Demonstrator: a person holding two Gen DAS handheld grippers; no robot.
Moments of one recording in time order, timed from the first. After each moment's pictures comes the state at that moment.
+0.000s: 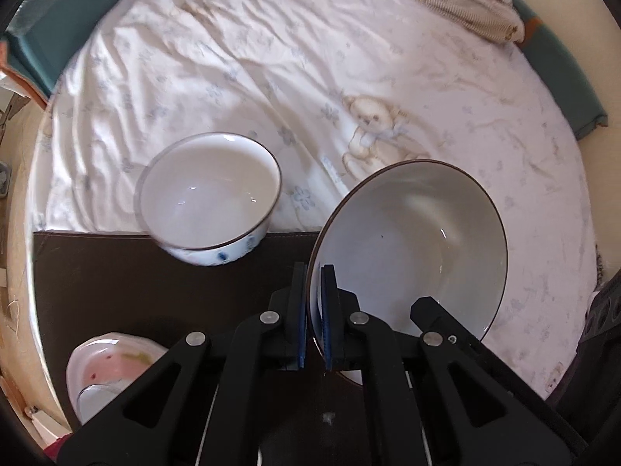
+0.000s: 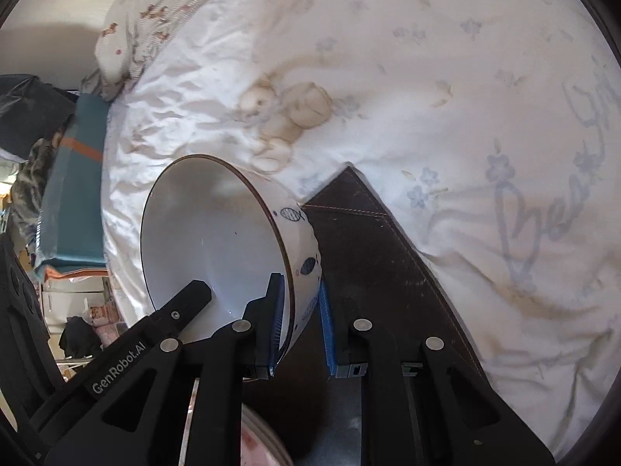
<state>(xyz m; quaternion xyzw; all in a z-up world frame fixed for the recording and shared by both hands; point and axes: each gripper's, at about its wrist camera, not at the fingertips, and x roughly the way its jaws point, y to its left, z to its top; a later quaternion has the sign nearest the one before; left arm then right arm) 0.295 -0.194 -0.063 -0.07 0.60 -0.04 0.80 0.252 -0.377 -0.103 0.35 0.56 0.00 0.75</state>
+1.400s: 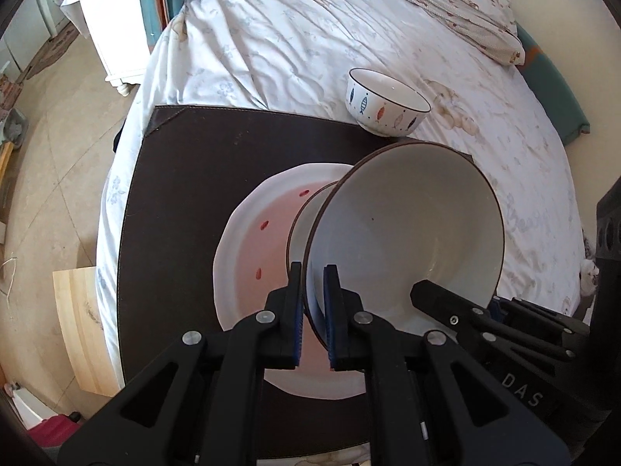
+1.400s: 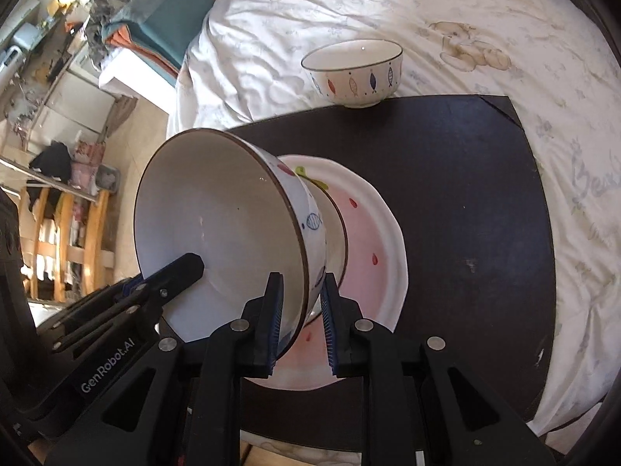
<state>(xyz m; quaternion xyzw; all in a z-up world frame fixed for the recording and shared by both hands) 0.125 -0.014 -0.053 -0.11 0.59 -0.04 0.80 0.133 -0.180 -0.064 0.11 0.62 0.15 0.76</state>
